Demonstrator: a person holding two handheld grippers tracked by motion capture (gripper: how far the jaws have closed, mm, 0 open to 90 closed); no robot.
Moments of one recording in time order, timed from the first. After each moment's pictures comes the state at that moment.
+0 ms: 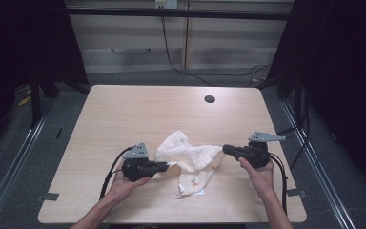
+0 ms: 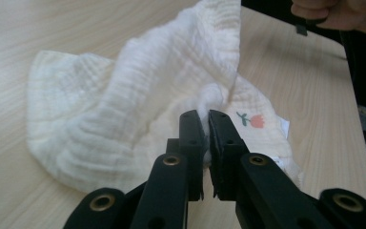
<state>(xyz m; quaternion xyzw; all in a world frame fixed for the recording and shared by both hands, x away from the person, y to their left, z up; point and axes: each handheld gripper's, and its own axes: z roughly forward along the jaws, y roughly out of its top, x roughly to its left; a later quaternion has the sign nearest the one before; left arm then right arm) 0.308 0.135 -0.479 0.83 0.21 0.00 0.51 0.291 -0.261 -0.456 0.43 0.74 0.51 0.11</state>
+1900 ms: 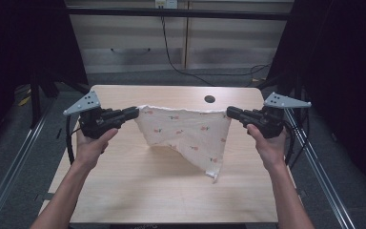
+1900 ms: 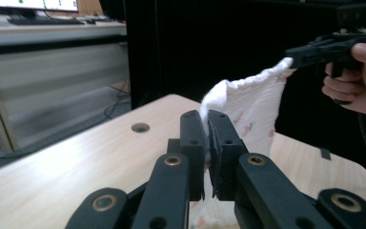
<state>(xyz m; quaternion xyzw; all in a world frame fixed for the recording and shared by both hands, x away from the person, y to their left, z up) 0.343 0.205 -0.328 0.74 0.23 0.13 0.62 0.303 -0.251 -0.322 0.35 0.71 0.58 0.19</state>
